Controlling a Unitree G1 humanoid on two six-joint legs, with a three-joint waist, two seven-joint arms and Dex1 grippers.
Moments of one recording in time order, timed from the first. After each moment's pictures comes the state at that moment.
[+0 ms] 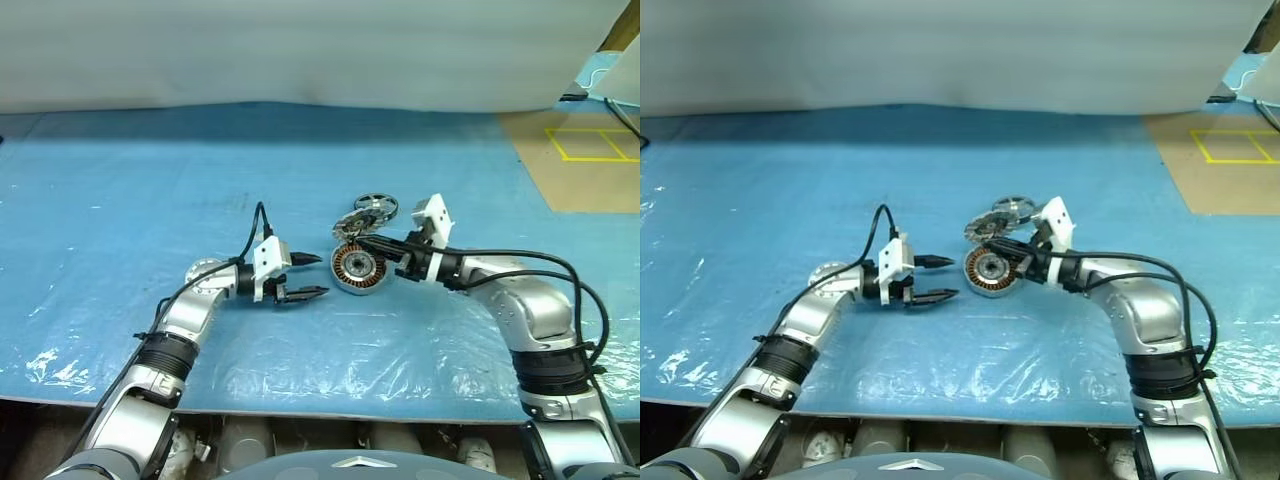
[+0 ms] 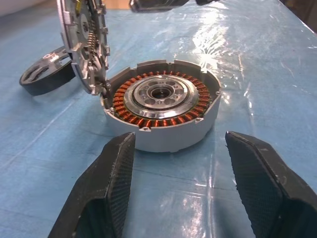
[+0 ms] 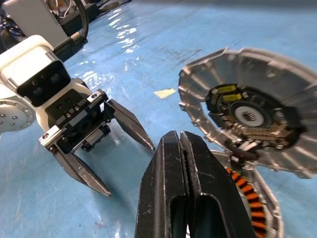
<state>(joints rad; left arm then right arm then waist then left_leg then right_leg) -0.43 0.33 -0.20 0.37 -0.19 -0.15 -1.14 -0.34 -0.53 -0.03 -0.23 0.49 0.75 0.85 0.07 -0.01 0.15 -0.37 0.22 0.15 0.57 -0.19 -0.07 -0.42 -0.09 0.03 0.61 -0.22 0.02</state>
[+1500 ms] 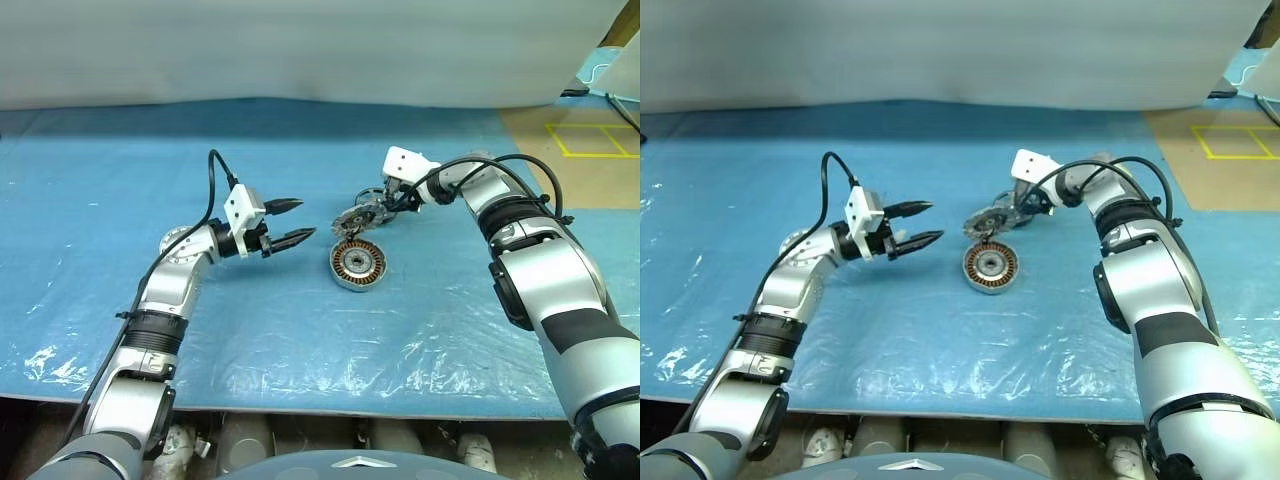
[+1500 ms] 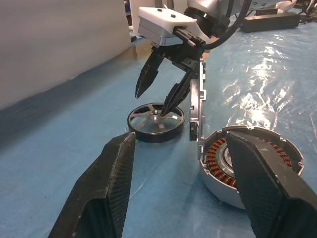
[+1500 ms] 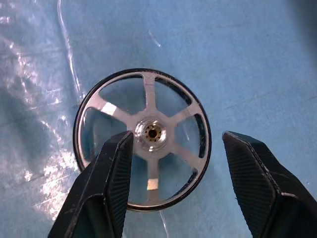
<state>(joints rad) -0.52 0.35 -0.05 0.27 -0.28 -0.04 -1.04 -1.26 -0.46 0.33 1.33 -0.34 -0.19 0.94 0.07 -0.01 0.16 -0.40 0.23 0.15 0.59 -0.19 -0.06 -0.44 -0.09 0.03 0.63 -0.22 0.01</state>
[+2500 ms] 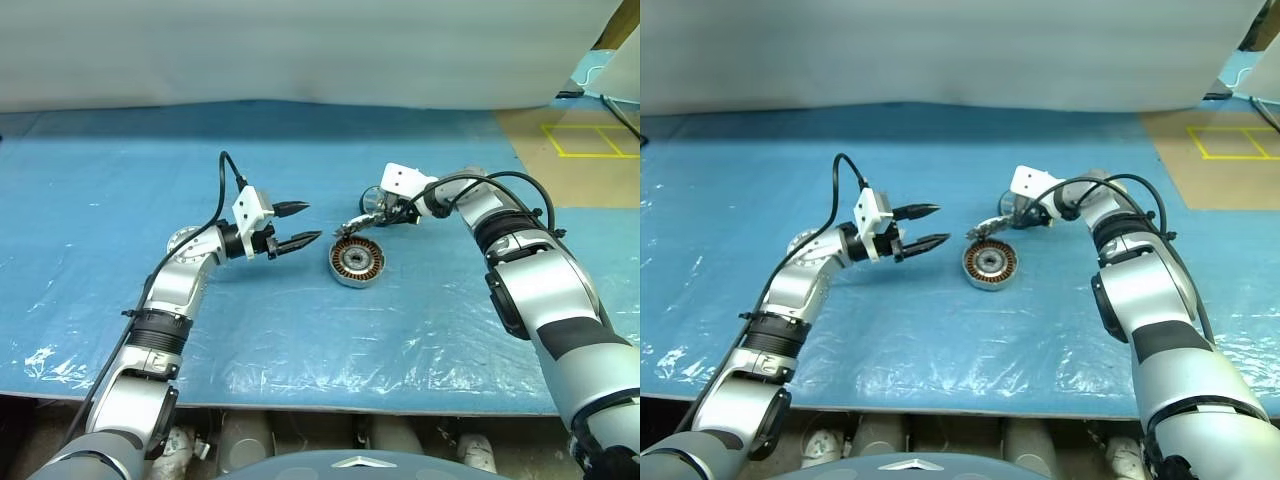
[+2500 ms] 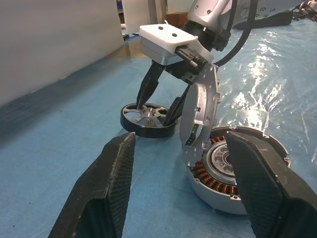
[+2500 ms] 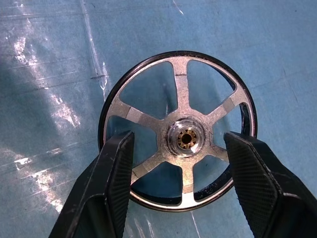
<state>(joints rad) -0.53 0.34 -0.08 0.27 -0.27 -0.04 -1.03 -1.20 -0.45 0.31 1.33 -0.38 -0.20 0.91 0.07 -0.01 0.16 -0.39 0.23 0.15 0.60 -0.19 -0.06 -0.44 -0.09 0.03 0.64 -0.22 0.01</state>
